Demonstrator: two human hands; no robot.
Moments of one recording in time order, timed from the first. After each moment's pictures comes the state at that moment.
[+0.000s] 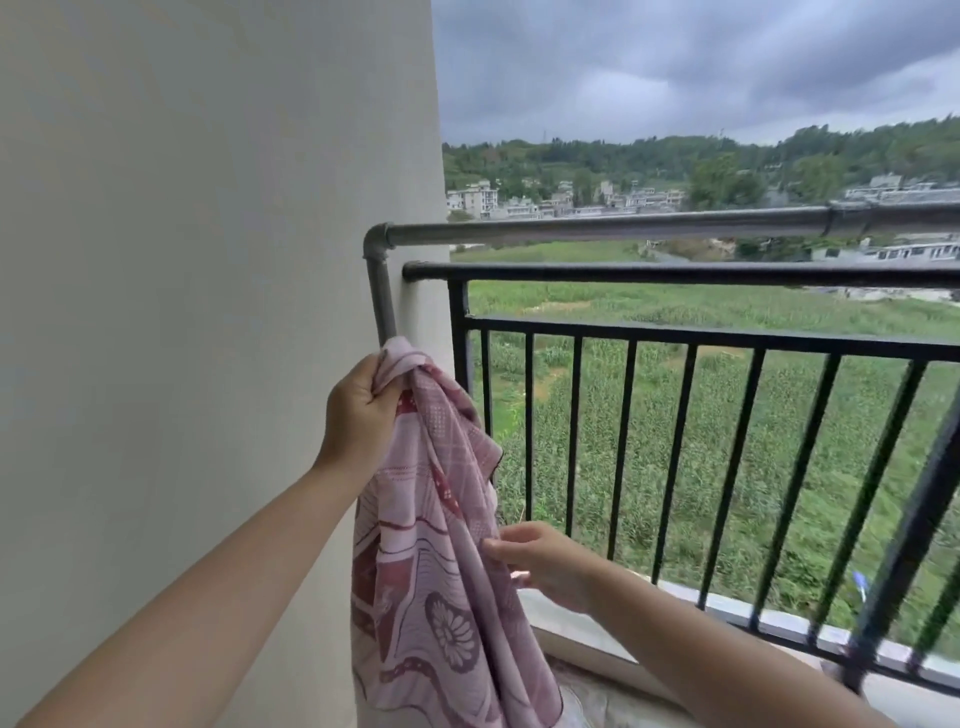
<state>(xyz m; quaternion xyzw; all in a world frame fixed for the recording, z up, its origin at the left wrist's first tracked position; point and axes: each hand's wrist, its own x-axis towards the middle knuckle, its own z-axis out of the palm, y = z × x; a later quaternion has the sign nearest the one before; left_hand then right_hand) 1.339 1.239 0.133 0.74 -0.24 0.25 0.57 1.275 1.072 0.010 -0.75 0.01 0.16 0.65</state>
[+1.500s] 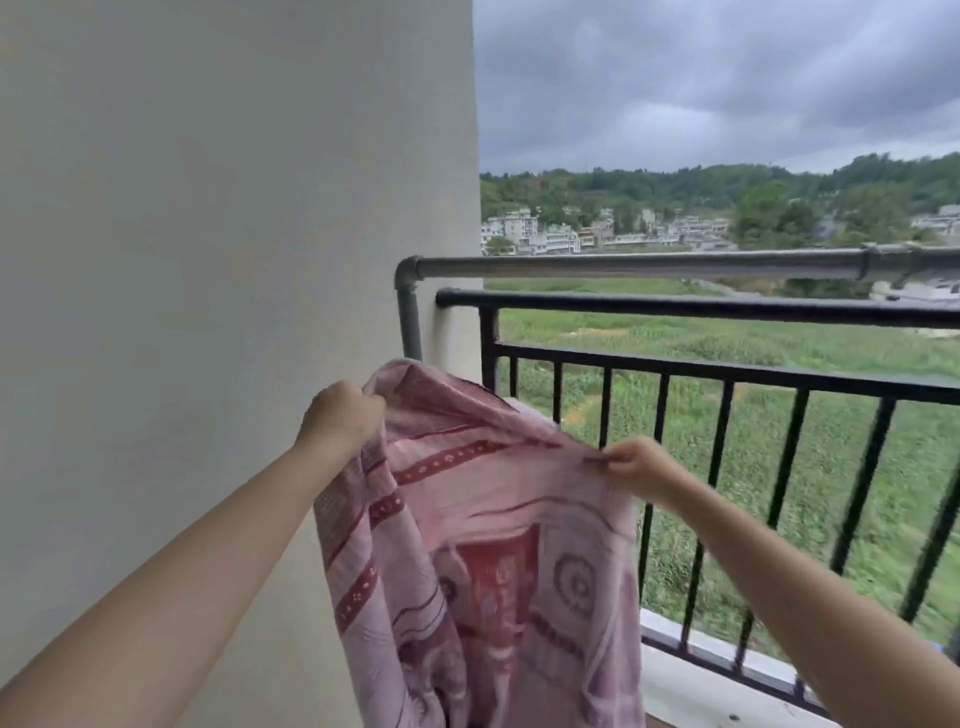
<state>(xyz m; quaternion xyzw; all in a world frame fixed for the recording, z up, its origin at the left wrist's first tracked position) 1.354 1.258 0.171 0.94 0.00 0.16 0.30 1.298 0.980 0.104 -0.92 0.08 -0.05 0.39</state>
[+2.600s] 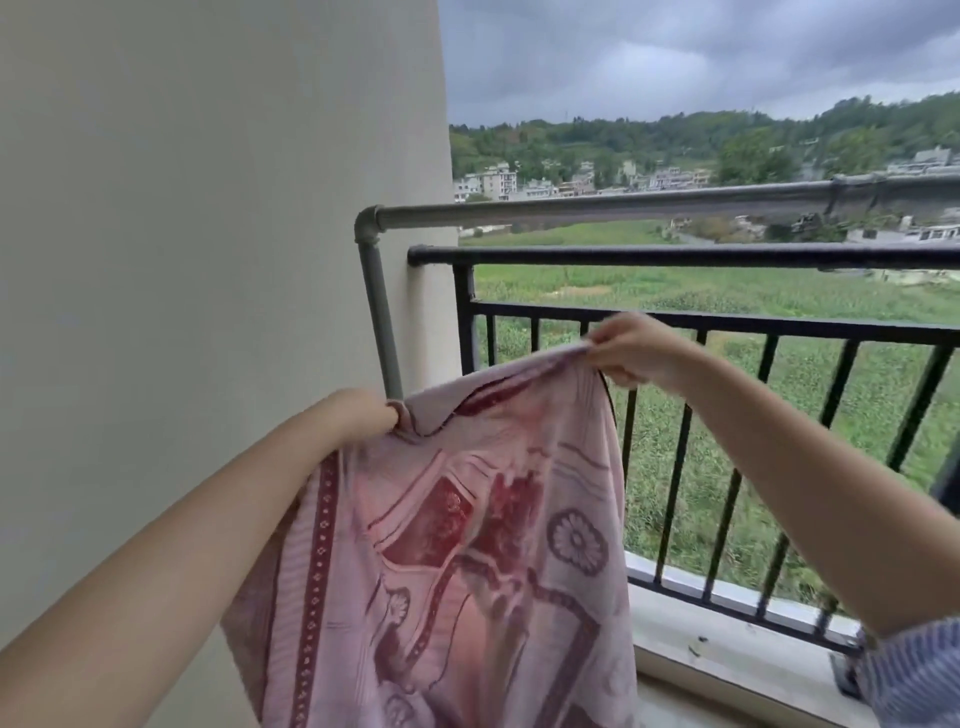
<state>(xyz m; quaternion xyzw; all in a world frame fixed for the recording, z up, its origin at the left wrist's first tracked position) 1.363 1.231 0.143 0.99 -0.15 -0.03 0.00 1.277 0.970 0.175 -0.89 0.03 -0.05 0.46</state>
